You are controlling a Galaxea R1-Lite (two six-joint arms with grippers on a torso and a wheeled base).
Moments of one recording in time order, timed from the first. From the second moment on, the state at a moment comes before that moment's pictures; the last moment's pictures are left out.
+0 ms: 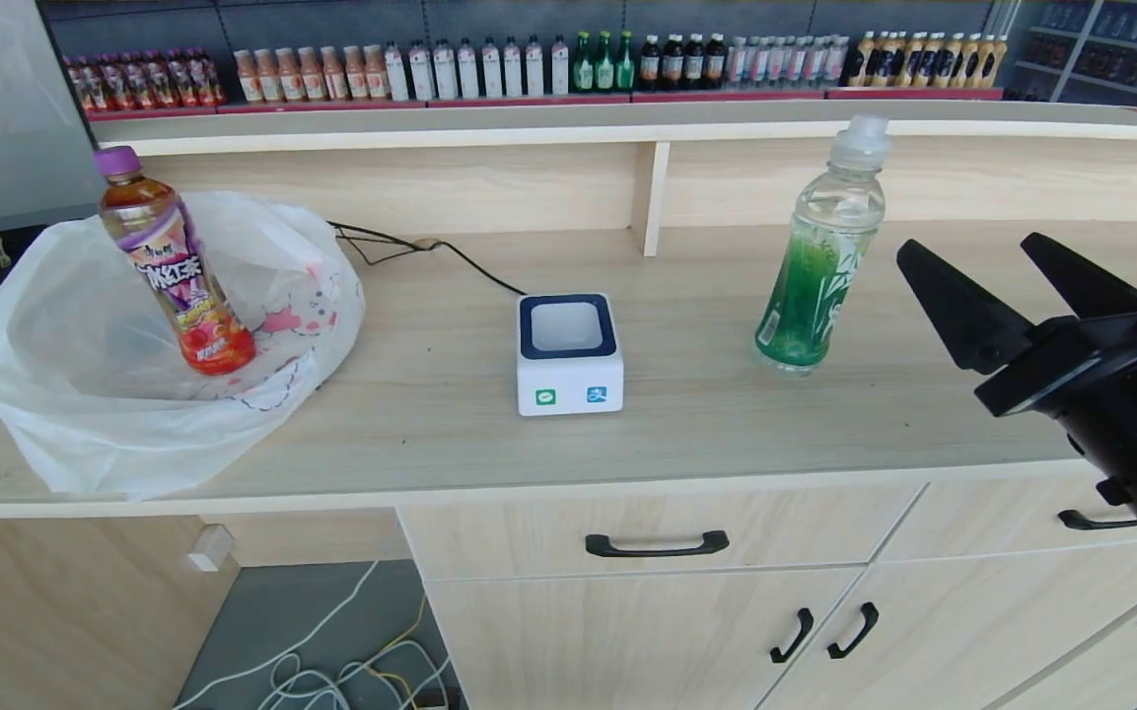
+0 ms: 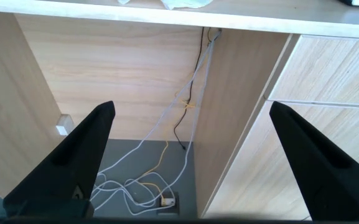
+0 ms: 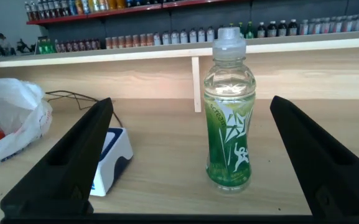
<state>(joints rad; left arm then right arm) 0.00 0.00 0.00 0.00 0.00 -0.01 0.54 1.40 -0.40 -1.46 -0.24 -0.07</state>
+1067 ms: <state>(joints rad) 0.00 0.00 0.00 0.00 0.00 0.00 0.45 1.74 -0.58 -1.50 -0.22 -0.10</state>
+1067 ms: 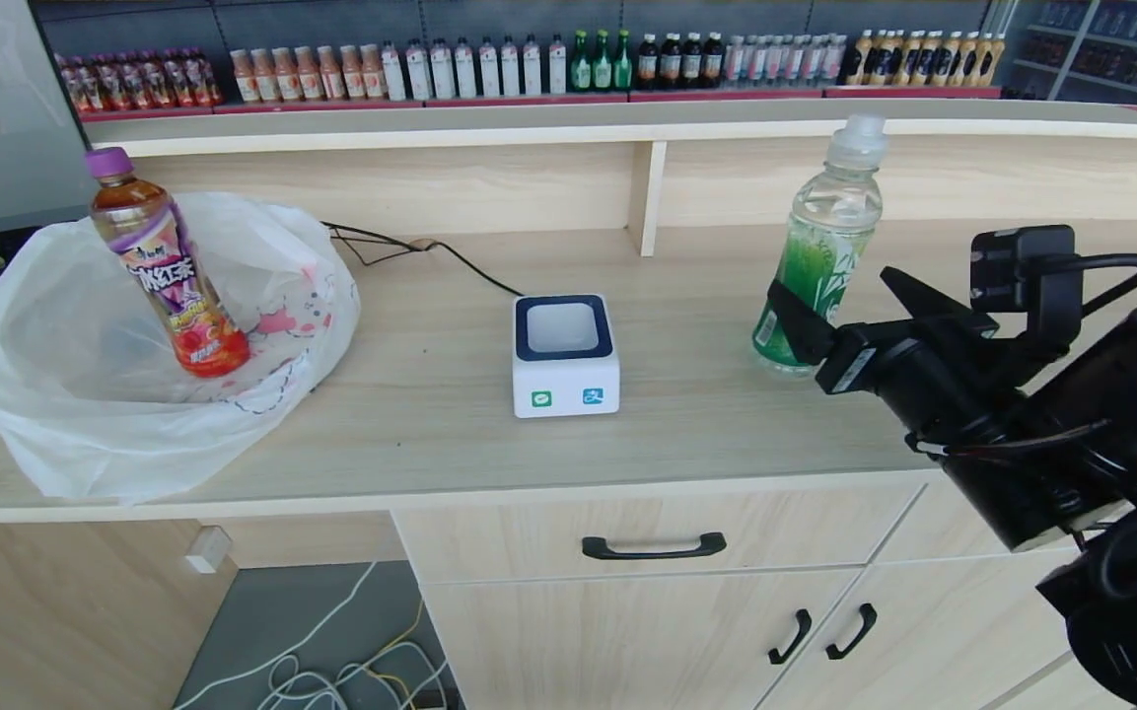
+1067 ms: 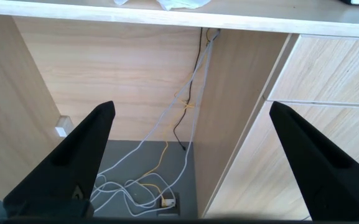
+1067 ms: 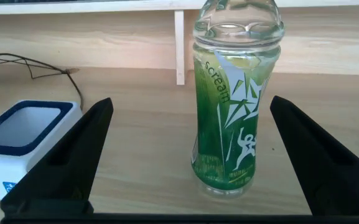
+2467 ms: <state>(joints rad) 0.00 0.00 0.00 0.00 0.00 0.00 0.35 1.85 -0.83 -1.22 -0.17 -0.08</state>
